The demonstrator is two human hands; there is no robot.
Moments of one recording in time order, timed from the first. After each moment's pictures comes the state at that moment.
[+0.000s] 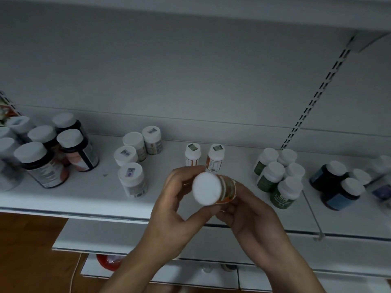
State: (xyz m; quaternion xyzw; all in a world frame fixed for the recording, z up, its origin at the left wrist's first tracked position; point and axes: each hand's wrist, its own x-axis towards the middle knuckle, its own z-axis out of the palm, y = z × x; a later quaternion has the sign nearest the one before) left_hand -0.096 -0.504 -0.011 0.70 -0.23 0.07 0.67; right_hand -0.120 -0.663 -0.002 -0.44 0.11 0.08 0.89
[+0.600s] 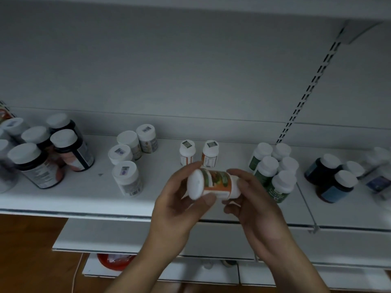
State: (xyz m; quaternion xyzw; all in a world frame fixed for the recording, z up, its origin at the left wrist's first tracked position) left_hand -0.107 -0.526 -0.010 0.59 -0.12 0.01 0.80; right_hand -0.126 -0.680 -0.008 -0.52 0.08 -0.01 0.85
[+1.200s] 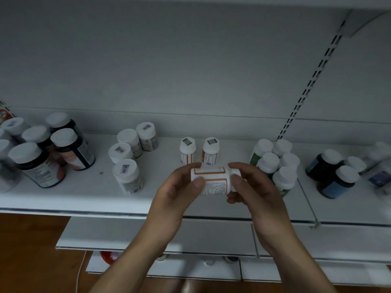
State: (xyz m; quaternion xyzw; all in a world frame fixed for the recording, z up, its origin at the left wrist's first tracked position) left_hand -0.096 -0.517 -0.003 0.63 -0.07 -0.09 0.77; right_hand -0.123 -0.681 -0.003 -0.66 0.08 -0.10 0.74
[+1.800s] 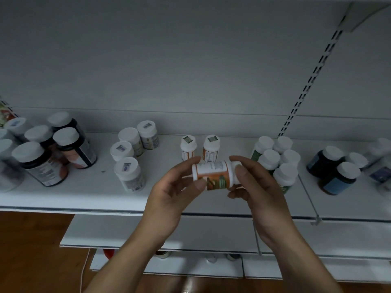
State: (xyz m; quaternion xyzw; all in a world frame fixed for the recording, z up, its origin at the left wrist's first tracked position) left_hand -0.096 -0.512 -0.001 0.63 -0.09 -0.08 0.77; right_hand -0.122 -0.680 0.000 -0.64 0.08 -0.09 0.76
